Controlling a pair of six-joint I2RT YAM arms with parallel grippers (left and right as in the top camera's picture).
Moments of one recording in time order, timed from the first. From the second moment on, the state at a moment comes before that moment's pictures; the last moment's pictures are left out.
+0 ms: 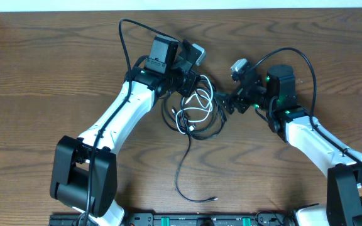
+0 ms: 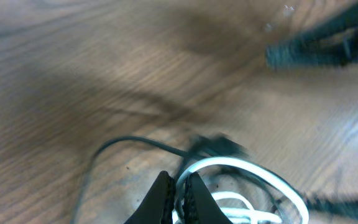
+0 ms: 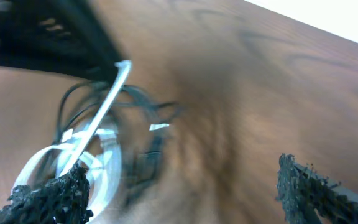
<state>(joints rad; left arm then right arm) -0.38 1.77 1.31 -0.42 0.42 0.12 0.25 1.58 0.80 0.21 -0.59 -0.23</state>
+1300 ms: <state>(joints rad) -0.38 1.77 1.31 -0.47 0.76 0.18 0.16 1.58 0.80 0.22 -0.42 -0.22</state>
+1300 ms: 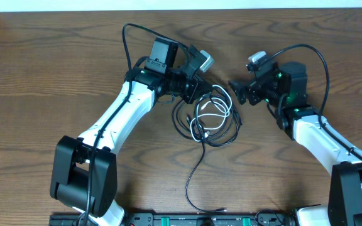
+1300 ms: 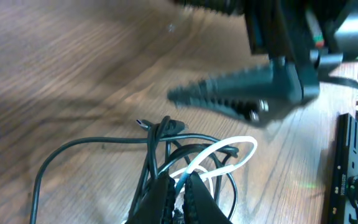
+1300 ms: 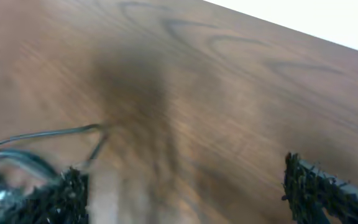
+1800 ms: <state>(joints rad) -0.38 1.77 1.31 -0.39 0.88 0.18 0.16 1.58 0.80 0.09 -0.68 -0.46</state>
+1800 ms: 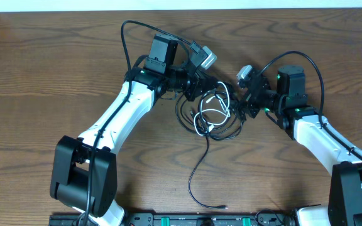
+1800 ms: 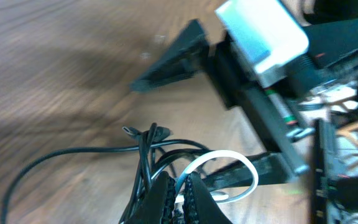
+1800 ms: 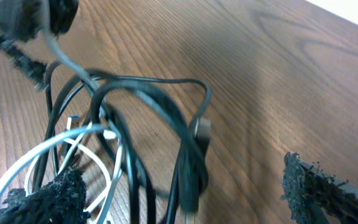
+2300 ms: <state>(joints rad) -0.38 1.77 1.31 -0.39 1.02 0.18 0.16 1.58 0.80 0.13 -0.75 -0.50</state>
